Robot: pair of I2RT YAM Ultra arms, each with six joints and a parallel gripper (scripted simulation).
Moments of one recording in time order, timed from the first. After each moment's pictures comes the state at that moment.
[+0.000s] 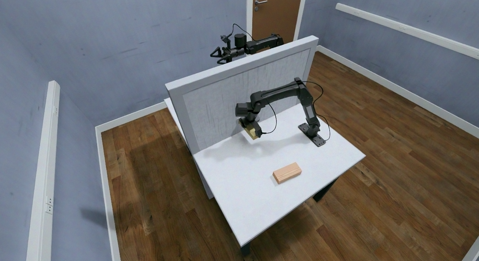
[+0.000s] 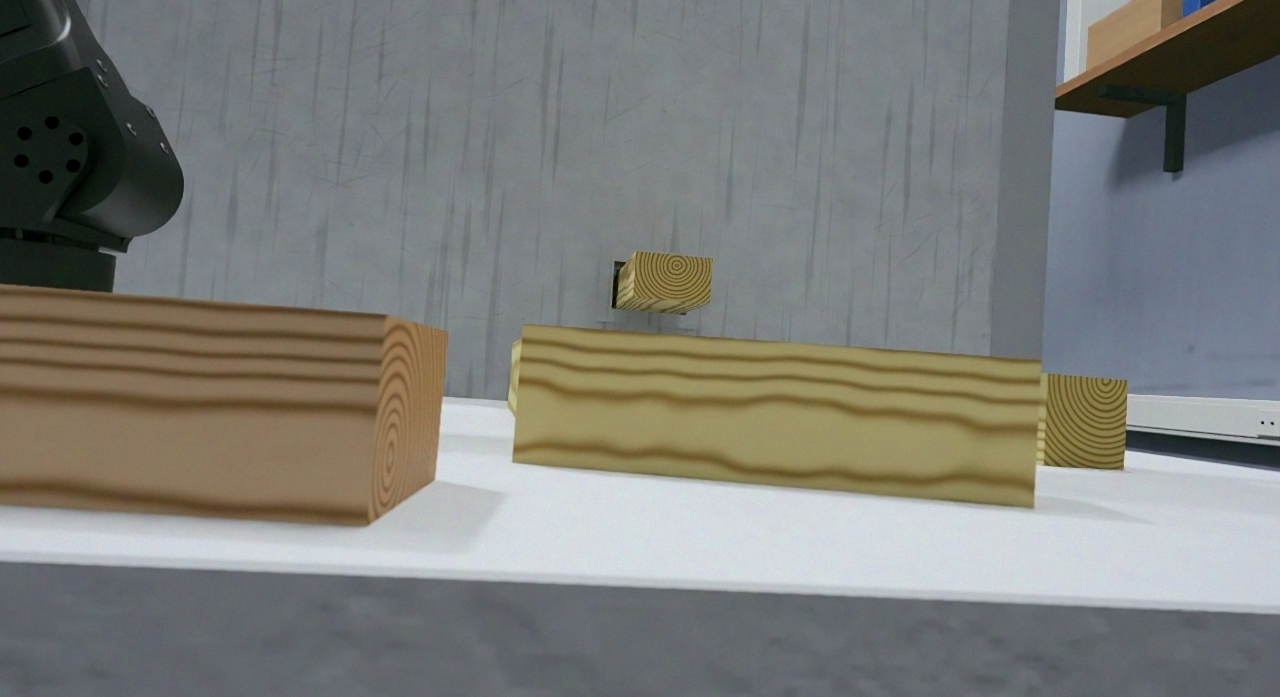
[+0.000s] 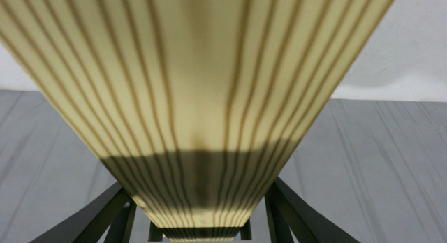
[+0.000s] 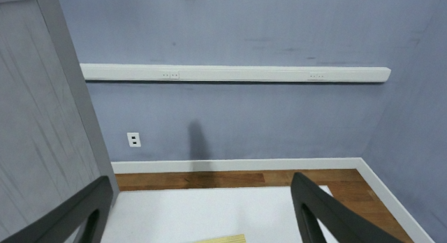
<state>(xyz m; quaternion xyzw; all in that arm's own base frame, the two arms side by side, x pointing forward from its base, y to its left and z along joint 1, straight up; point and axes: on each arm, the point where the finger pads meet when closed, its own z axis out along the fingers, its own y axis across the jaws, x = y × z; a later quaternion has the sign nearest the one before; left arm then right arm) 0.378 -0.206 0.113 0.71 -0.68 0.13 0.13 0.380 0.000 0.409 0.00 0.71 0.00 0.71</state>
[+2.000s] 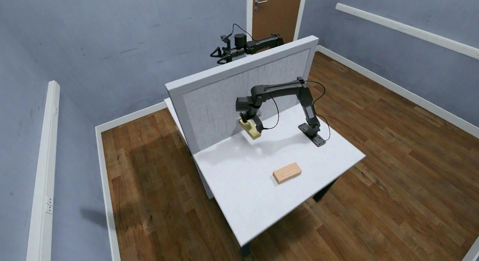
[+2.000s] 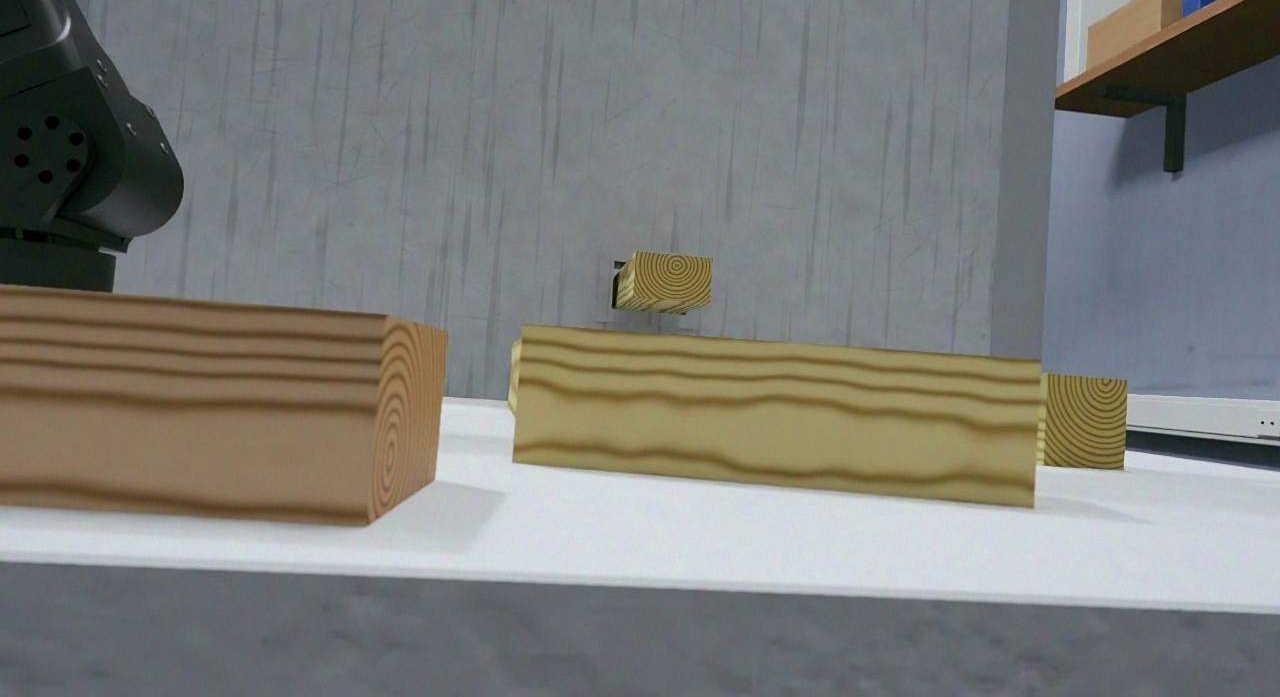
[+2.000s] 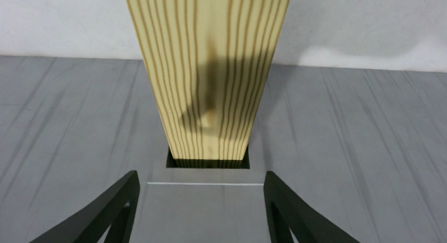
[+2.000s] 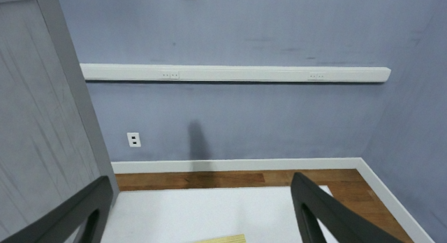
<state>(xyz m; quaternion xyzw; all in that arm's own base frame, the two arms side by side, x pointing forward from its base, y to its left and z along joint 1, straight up) 0.375 -0.201 0.163 0.71 -0.68 0.14 0.14 0.380 0.000 0.409 0.00 0.71 0.00 0.71</state>
